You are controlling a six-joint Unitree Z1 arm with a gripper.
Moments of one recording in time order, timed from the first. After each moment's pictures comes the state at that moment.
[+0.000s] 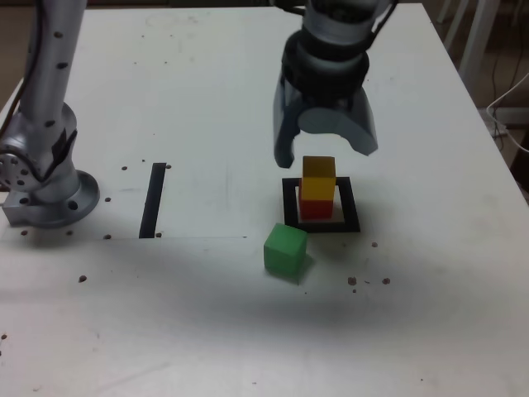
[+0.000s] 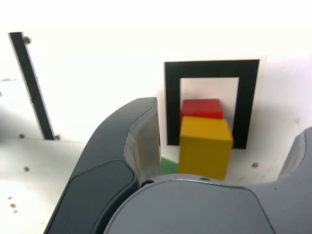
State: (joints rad) arm -0.14 2.02 -1.68 1.42 0.17 -0.17
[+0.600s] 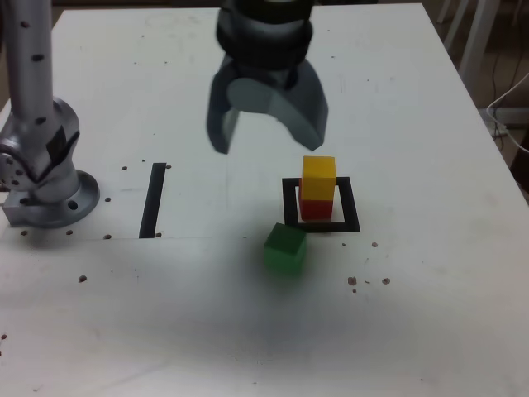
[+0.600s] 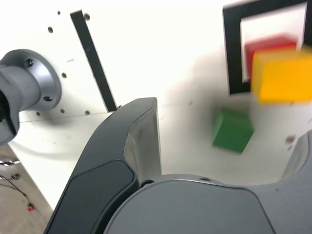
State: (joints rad) arm -0.27 1.85 -1.61 1.55 0.09 -0.08
